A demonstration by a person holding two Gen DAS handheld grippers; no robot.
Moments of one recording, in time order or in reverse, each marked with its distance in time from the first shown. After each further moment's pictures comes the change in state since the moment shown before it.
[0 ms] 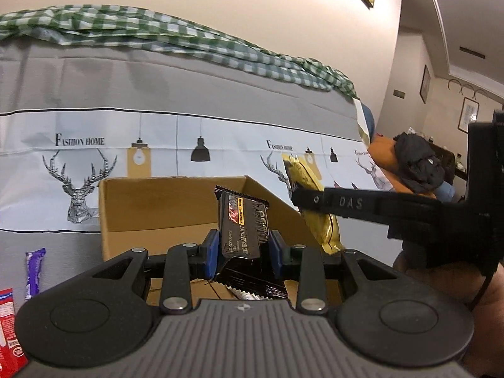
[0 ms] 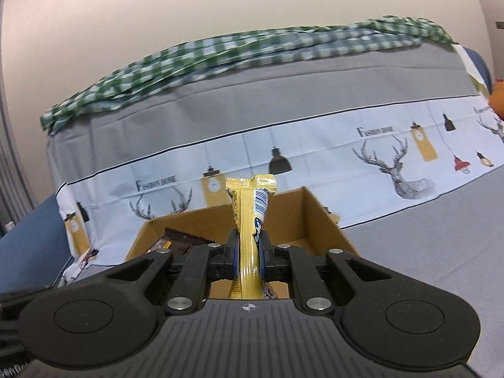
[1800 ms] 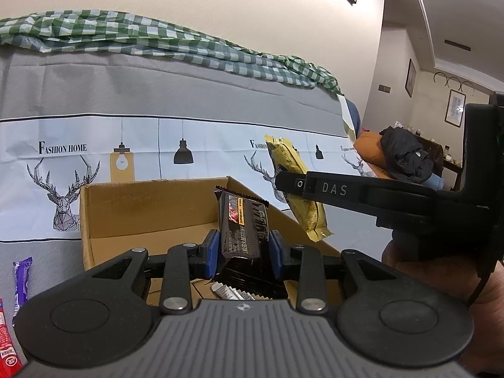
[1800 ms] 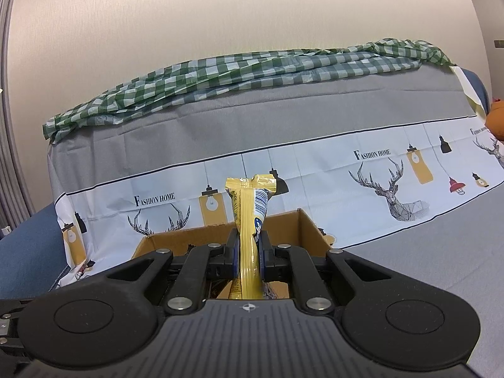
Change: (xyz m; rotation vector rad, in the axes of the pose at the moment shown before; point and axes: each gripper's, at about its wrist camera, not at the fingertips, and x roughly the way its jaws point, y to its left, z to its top) left arm 0.005 -0.005 -0.001 0.042 -0.004 -0.046; right arm -0.010 0.000 0.003 -0.033 -0.079 -0.009
